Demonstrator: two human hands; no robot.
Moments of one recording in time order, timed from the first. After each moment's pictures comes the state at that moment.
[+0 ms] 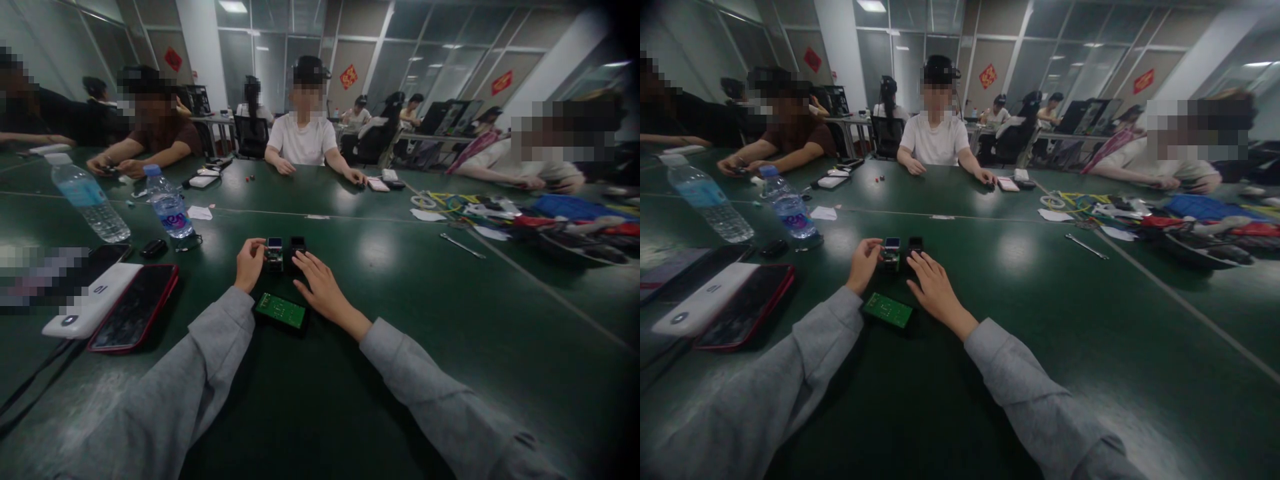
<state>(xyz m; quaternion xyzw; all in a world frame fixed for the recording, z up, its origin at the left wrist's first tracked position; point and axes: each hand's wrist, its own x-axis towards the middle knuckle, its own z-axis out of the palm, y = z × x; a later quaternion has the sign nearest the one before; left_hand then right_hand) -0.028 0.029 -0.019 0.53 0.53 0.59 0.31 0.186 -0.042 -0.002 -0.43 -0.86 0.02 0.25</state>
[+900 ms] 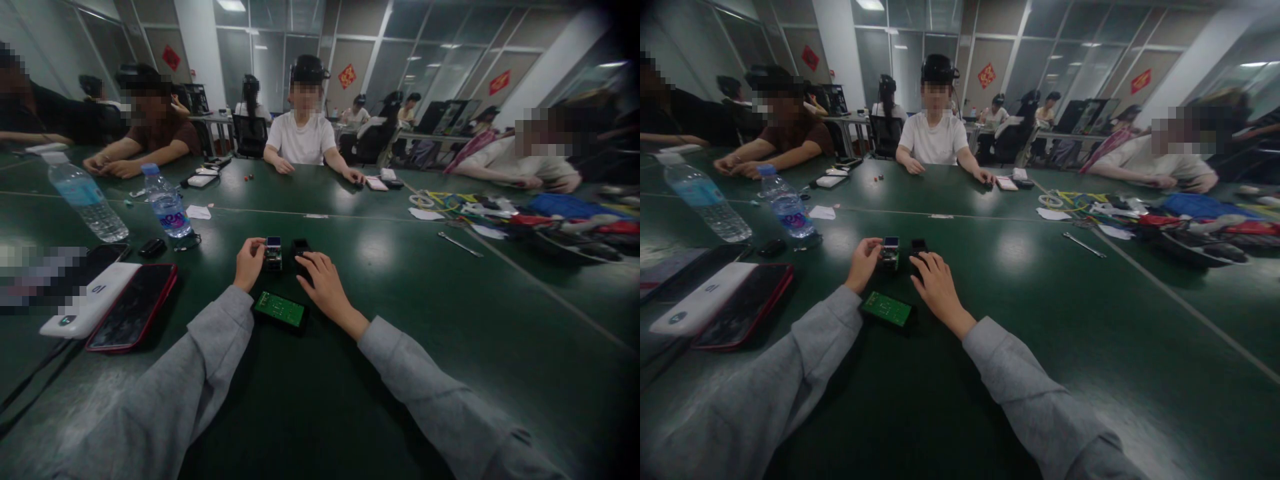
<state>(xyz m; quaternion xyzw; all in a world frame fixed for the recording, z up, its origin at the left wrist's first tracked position) -0.029 0.030 -0.022 0.54 0.53 0.58 0.31 0.188 -0.041 -0.001 -0.45 -0.84 -0.01 0.31</state>
